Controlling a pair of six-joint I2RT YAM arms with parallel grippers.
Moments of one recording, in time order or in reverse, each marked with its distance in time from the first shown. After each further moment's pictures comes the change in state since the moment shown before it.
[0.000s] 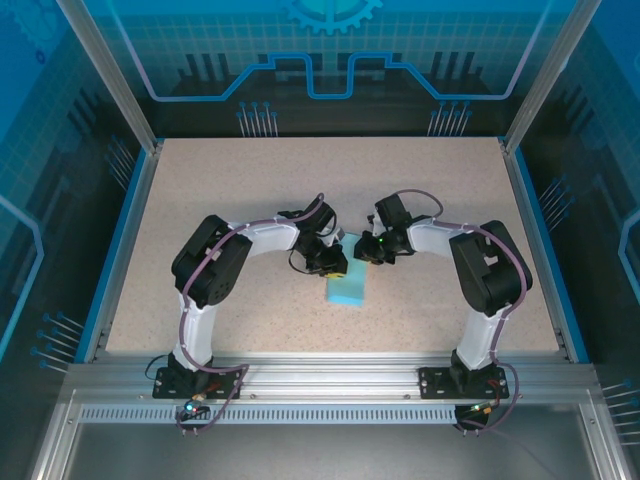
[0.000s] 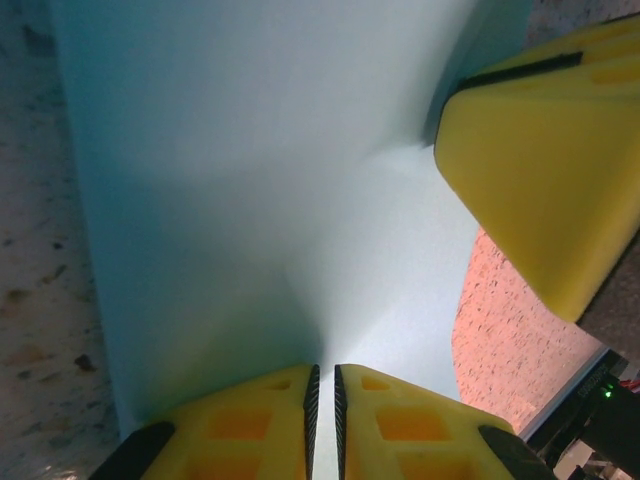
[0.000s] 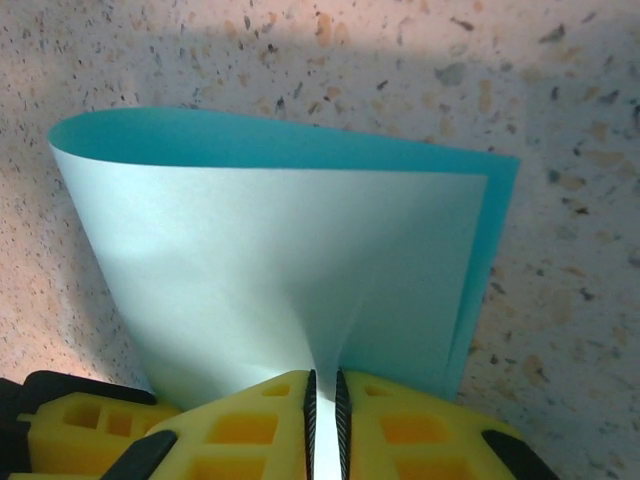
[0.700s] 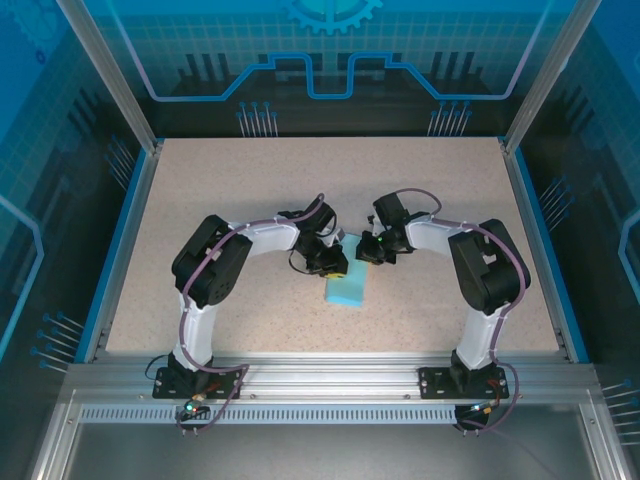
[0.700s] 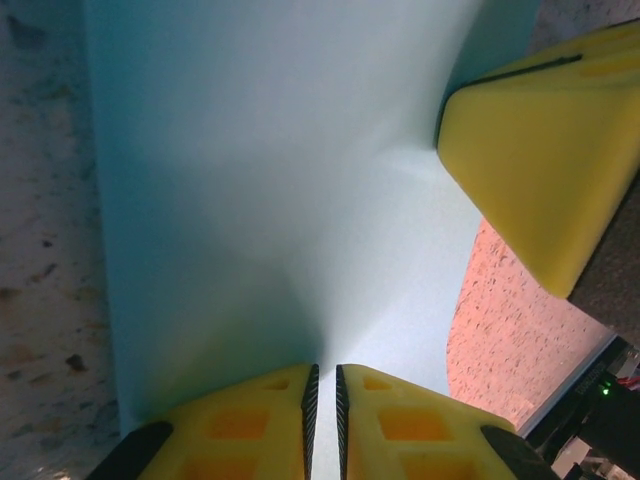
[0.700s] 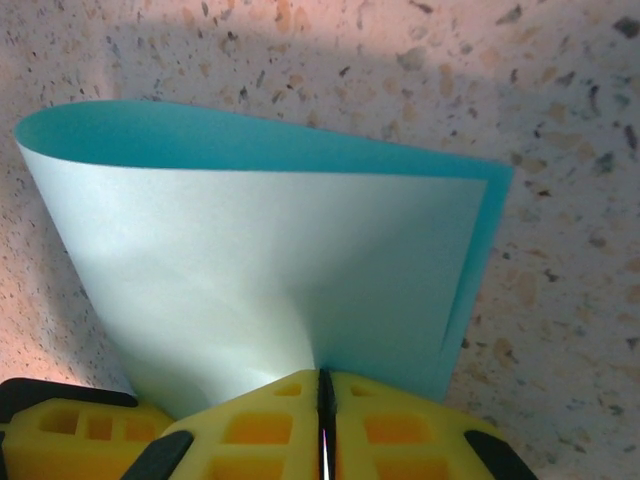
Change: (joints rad) left arm -0.001 -0.002 -0.008 0.004 0.009 0.000; right arm 0.002 0.016 0.039 -0.080 0.035 -0.002
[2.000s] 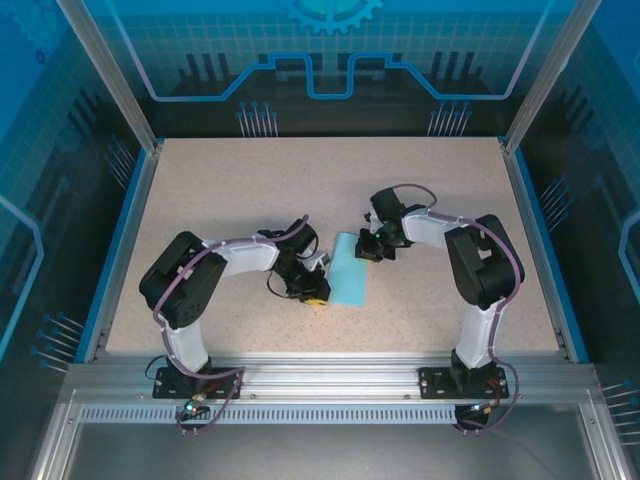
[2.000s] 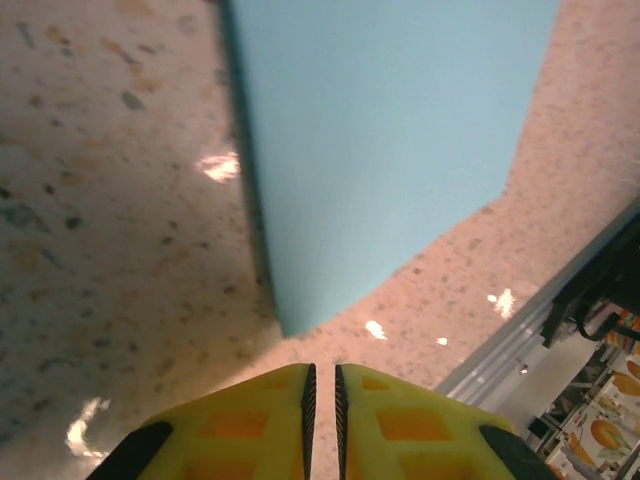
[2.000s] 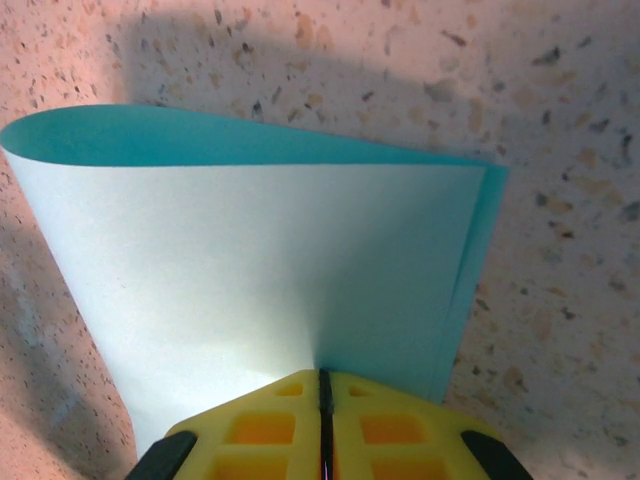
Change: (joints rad) left arm -0.004 -0.245 -0.293 -0.049 0.083 0.077; right arm 0.000 0.048 0.089 -0.096 0.002 -0.067
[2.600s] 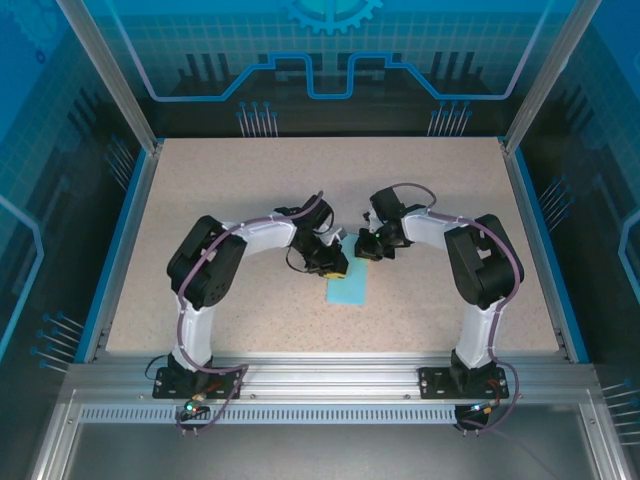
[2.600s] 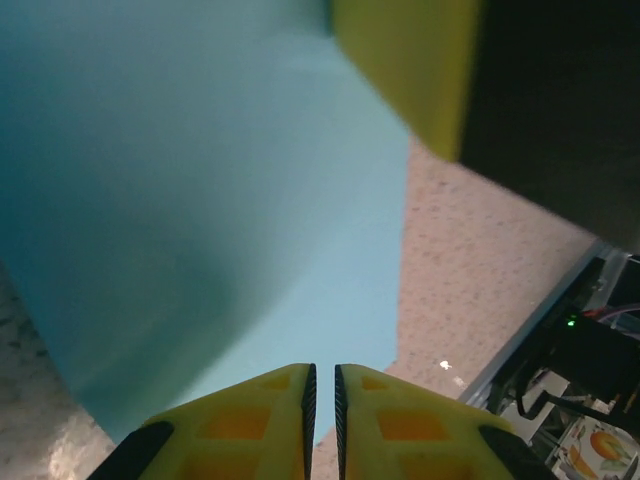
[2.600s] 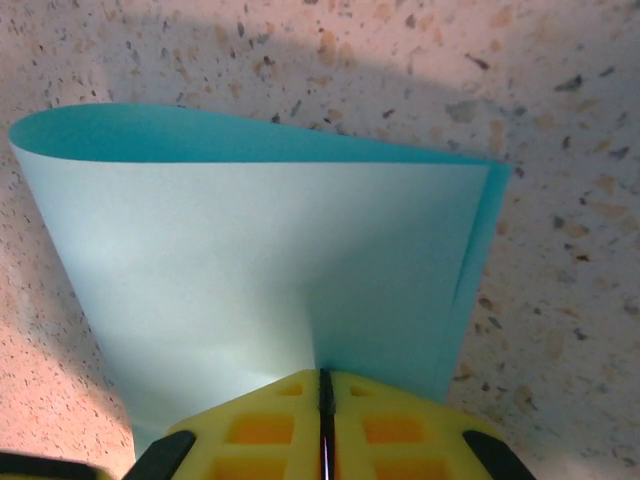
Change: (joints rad) left arm 0.013 0.232 0.315 -0.031 0.014 0.010; right arm 0.000 0.000 -0.001 0.018 -0.012 -0.022
